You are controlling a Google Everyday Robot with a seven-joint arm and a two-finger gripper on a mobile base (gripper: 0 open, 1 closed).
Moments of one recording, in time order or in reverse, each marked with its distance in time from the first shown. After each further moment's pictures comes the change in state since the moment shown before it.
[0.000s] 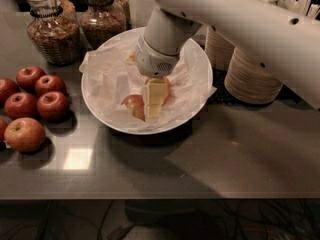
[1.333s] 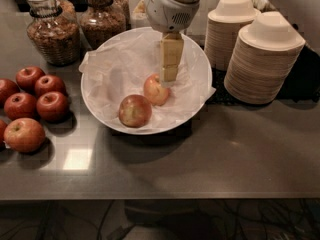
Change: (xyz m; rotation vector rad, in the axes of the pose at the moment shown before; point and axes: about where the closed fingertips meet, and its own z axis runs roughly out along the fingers) arm -0.002 -0.026 -0.108 0.160 0.140 -0.069
